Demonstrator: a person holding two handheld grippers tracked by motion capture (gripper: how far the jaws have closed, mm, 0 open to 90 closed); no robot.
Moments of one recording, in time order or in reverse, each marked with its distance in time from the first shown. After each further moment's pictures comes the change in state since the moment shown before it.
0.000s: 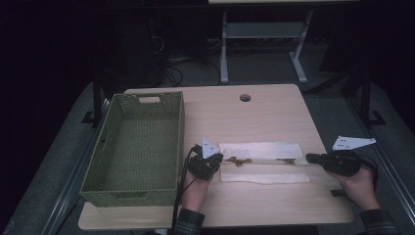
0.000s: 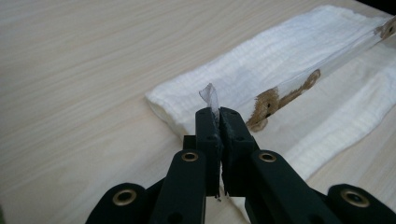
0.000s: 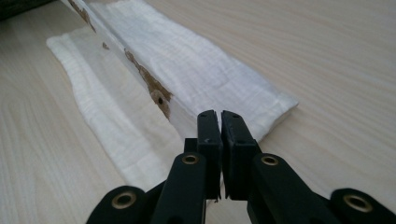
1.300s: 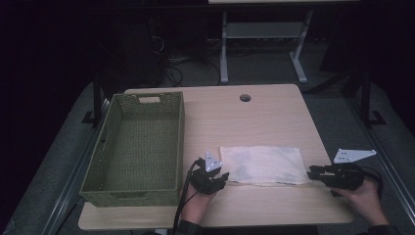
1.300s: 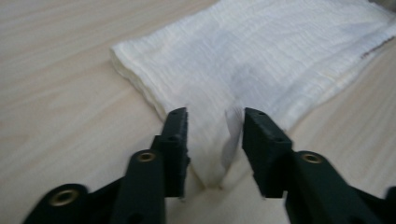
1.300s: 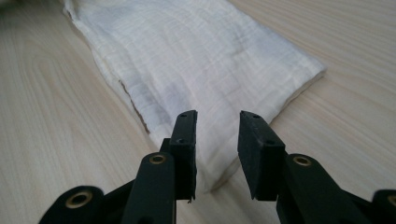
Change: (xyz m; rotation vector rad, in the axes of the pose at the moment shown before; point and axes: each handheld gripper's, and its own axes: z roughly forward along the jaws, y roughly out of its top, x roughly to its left) left arm -0.018 -0.024 0.001 0.070 -0.068 0.002; right arm 0.016 -0.025 -0.006 0.069 0.049 0.025
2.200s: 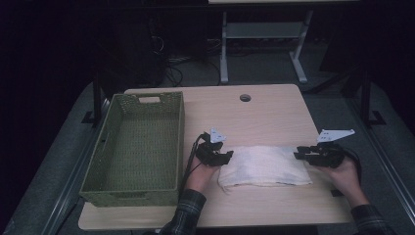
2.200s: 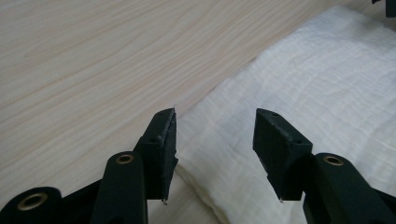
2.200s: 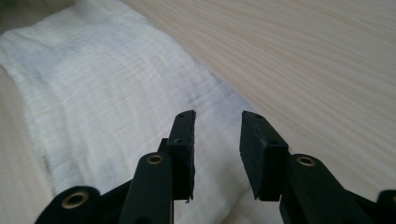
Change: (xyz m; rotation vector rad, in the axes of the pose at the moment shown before) left arm 0.041 0.052 0.039 -0.001 -0.017 0.044; right arm -0.030 0.046 0.042 -0.015 -0.051 -0.021
